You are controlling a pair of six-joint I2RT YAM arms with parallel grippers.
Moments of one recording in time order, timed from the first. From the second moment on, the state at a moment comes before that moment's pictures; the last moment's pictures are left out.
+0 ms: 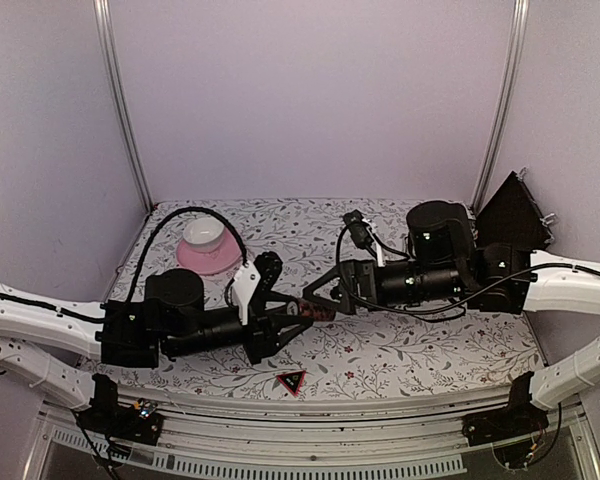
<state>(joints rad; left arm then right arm) -1.32 1.18 0.70 0.28 -0.20 -0.16 1.12 1.25 1.05 -0.19 -0.21 0.76</state>
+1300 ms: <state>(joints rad) -1.38 1.24 0.74 0.27 -0.34 -0.09 1.18 1.36 1.14 -0.35 -0.12 0.77</state>
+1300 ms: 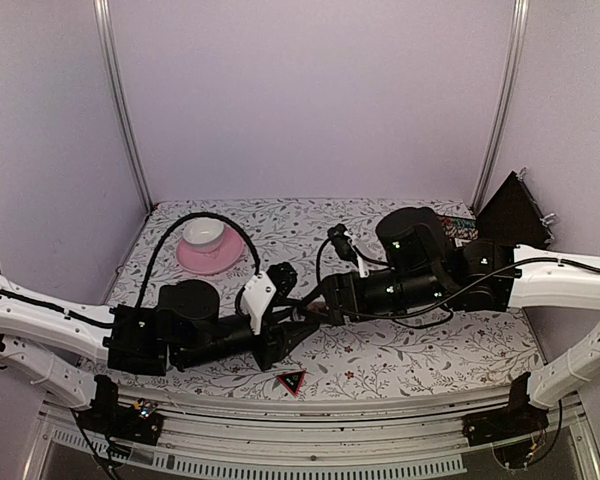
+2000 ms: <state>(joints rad) -1.39 1.22 0.75 0.31 -0.31 -0.08 1.09 1.36 1.14 -0.44 0.06 0.73</state>
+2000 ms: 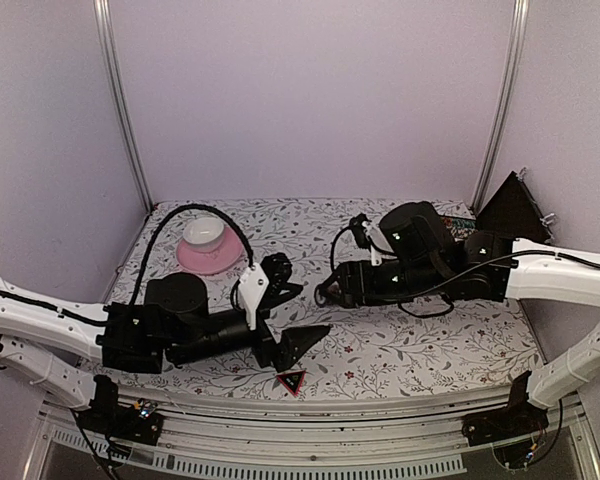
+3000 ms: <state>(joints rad) -0.27 0.91 0.84 -0.24 0.03 -0.09 0.20 1.62 1.03 -0.35 0.00 0.26</state>
